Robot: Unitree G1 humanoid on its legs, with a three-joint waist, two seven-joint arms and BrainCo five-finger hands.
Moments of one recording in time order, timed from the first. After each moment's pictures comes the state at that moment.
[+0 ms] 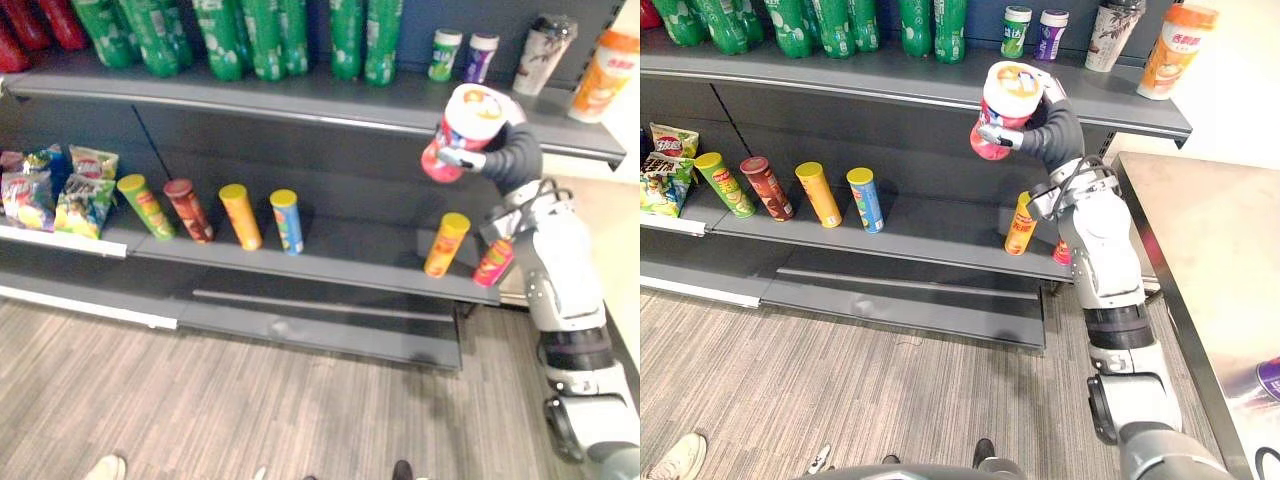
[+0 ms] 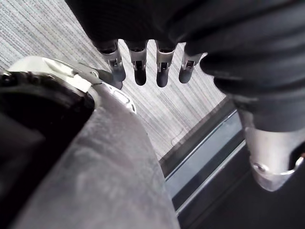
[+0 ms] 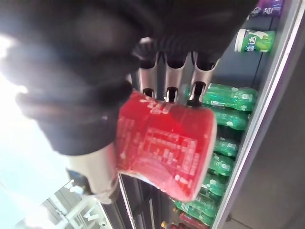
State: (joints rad) left arm 0.29 0.12 0.19 0.99 -0.48 -0.02 -0.25; right arm -0.66 -0.41 0.01 -0.02 0.36 0.01 0.20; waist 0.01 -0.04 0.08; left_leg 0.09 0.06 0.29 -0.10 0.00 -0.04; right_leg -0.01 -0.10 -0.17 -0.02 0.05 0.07
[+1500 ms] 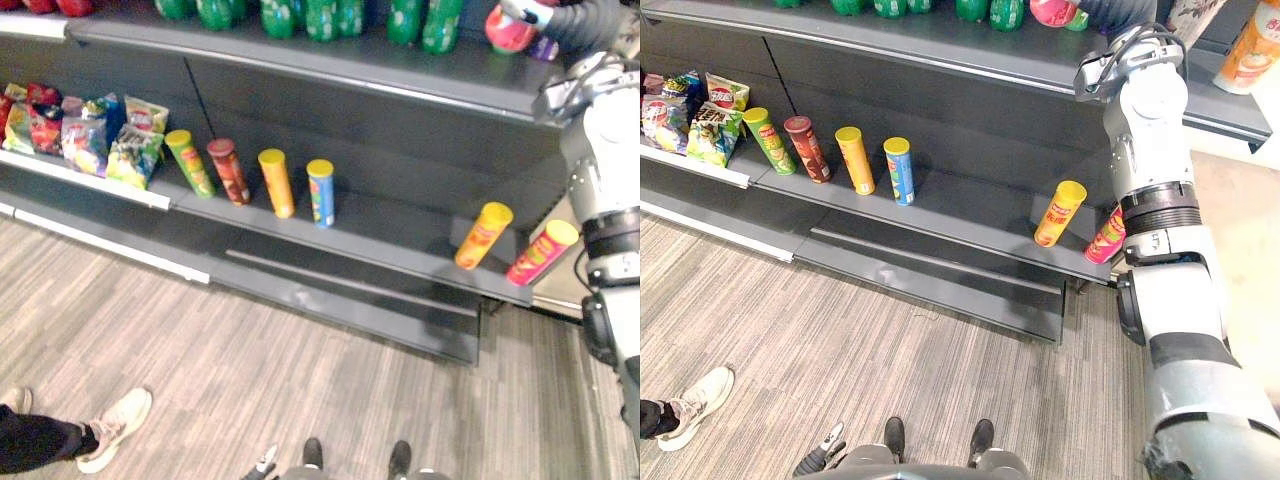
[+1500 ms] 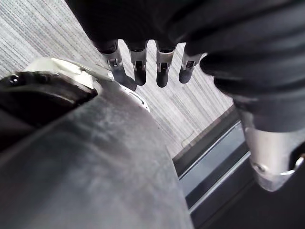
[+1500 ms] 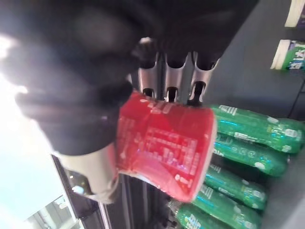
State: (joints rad) left arm 0.24 0.15 0.09 0.92 -0.46 0.04 -0.25; right arm -1.20 -0.62 0.13 0.65 0.43 -0.23 0.08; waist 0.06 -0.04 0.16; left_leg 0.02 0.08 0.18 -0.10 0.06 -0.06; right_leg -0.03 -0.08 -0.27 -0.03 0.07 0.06
